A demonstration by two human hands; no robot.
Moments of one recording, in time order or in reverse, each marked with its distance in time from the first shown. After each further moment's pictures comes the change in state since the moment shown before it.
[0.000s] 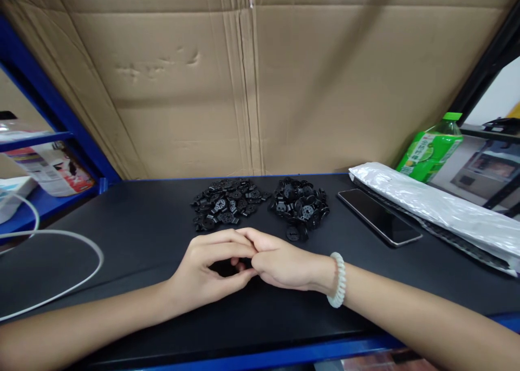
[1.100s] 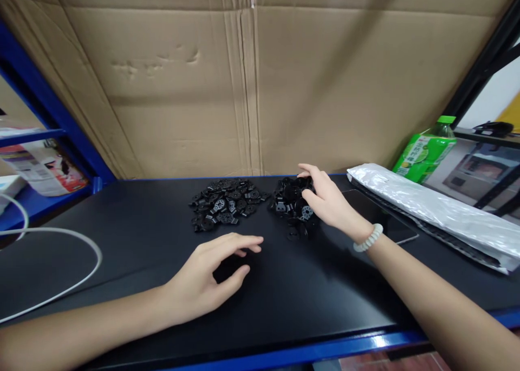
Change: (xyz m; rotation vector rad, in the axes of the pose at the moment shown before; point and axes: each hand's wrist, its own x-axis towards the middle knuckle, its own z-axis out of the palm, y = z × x) left_hand -0.008 0.002 -0.008 0.083 -0.174 -0.119; right_hand -0.023 -0.062 -0.097 -1.429 0.729 -0.414
